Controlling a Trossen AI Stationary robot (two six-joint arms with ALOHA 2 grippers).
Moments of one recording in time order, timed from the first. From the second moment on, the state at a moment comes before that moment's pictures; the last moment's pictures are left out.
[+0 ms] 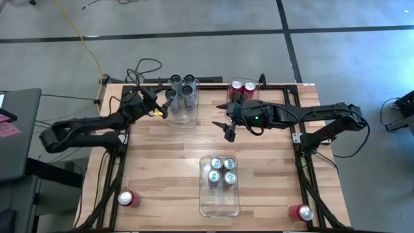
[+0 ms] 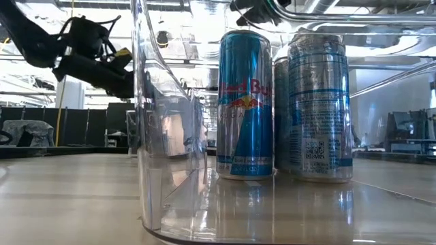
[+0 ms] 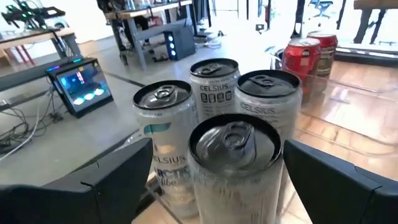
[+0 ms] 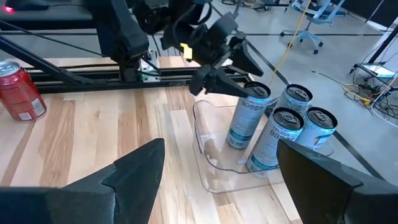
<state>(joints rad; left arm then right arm) 0.71 1.05 0.29 0.63 -0.09 0.15 0.01 1.36 1.21 -0.22 0.32 -0.01</state>
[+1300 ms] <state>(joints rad) 0.64 1.09 0.33 0.36 -0.17 0.02 0.03 1.36 1.21 -0.25 0.32 0.00</state>
